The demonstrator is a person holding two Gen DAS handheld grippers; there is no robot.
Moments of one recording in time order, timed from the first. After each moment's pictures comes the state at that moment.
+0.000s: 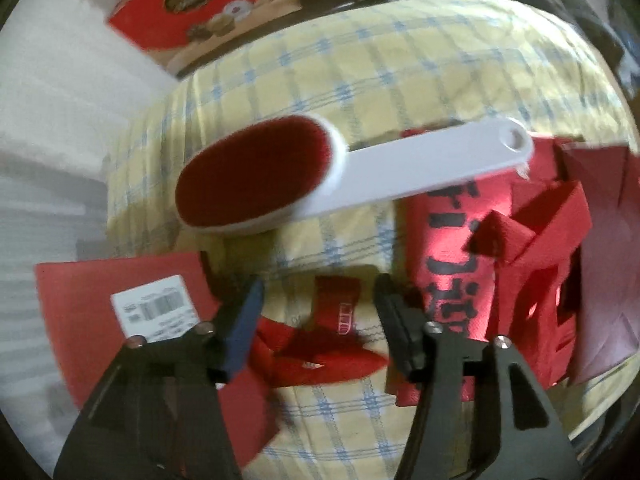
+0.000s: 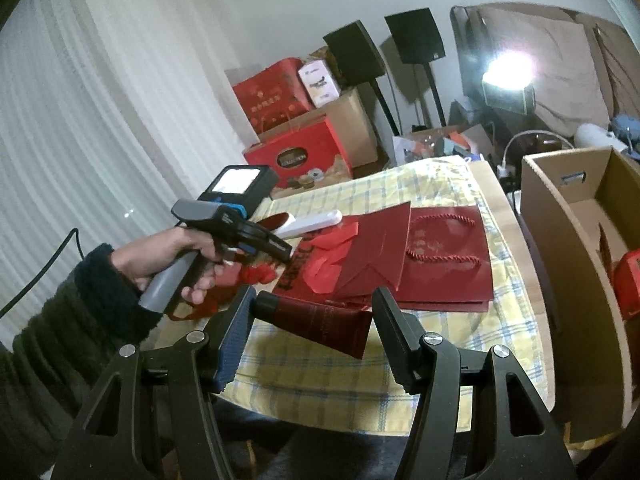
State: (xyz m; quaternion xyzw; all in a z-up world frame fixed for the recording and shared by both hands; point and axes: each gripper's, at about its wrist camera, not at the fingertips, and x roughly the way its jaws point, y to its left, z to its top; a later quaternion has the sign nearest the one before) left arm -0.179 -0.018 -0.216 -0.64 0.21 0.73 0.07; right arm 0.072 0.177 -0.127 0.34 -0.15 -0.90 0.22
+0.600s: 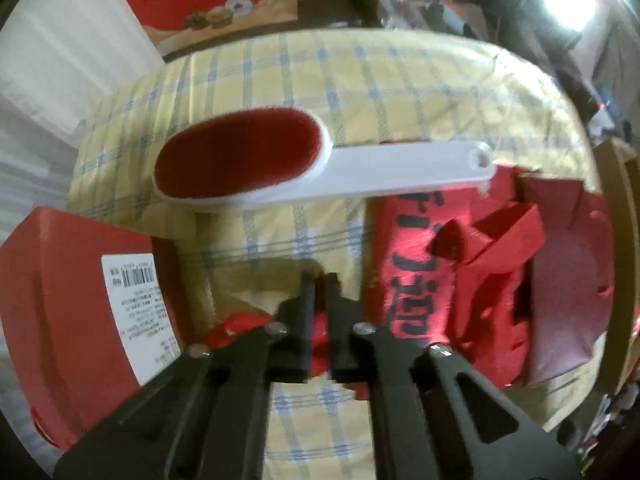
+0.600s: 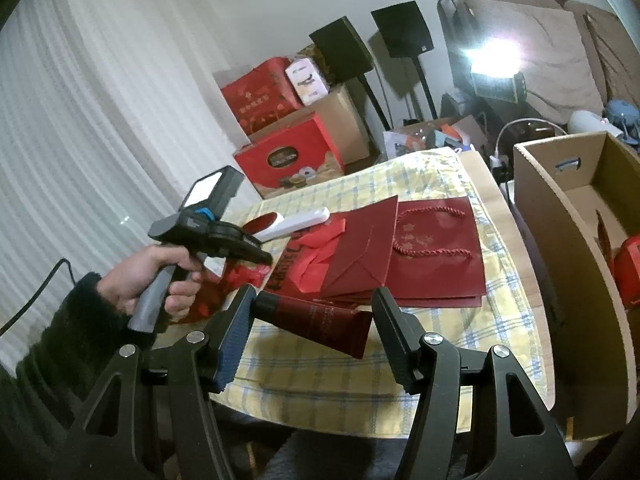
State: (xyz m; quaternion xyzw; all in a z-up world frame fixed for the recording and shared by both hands) left arm -0.170 -0.033 -0.205 -0.63 0.10 0.76 0.11; right arm 0.066 0.186 -0.134 0.35 -0.16 -0.90 0.20
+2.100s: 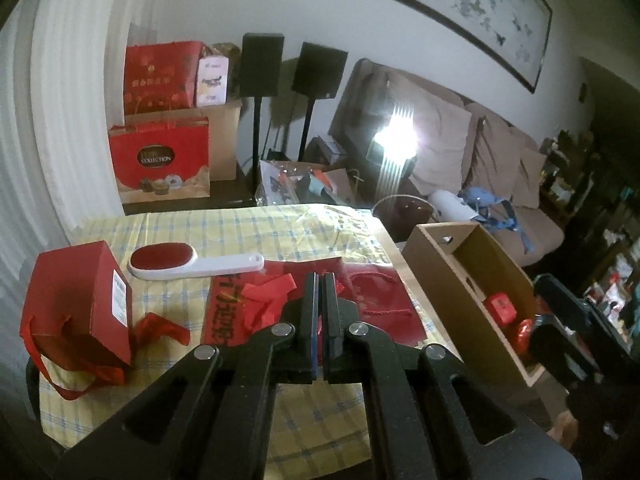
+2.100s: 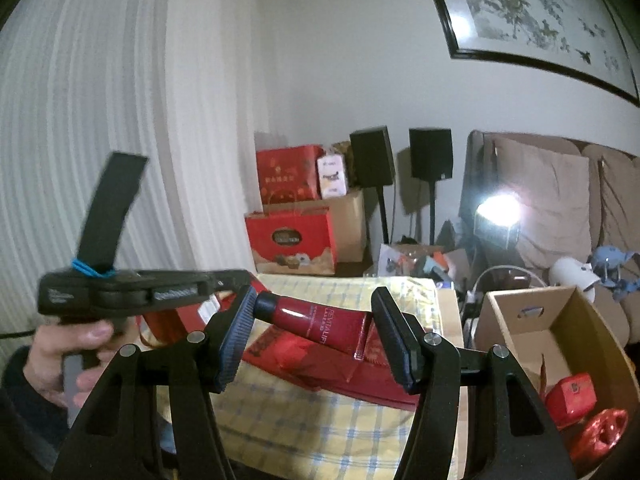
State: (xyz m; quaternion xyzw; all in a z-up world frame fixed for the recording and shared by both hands) left arm -0.002 -0.020 -0.061 -0.35 0.00 0.90 0.27; right arm 0.112 0.185 -0.069 0.17 -0.03 -0.96 0.20
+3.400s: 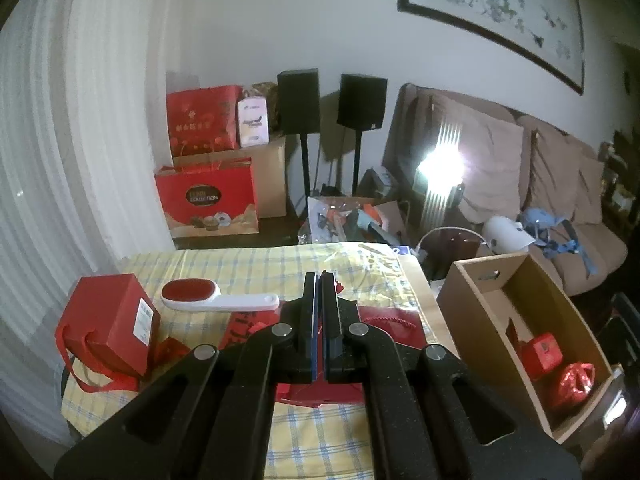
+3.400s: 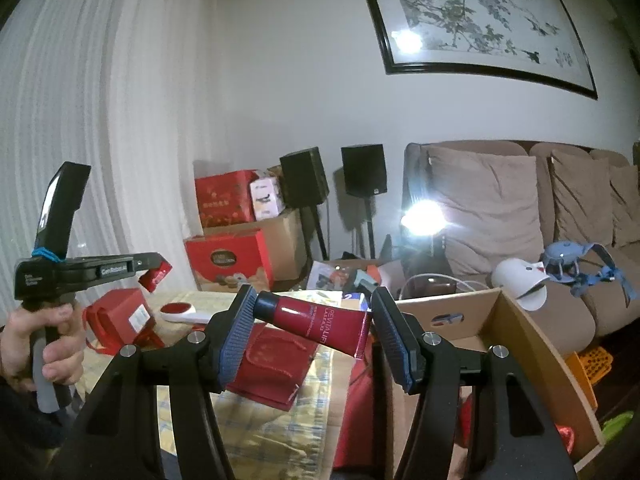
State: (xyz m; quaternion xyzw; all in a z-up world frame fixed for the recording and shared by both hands) left arm 0.020 0.057 -0.041 -0.28 0.03 0.95 0.14; right arm 0.116 0.332 -0.070 0.14 -0.05 -0.98 0.13
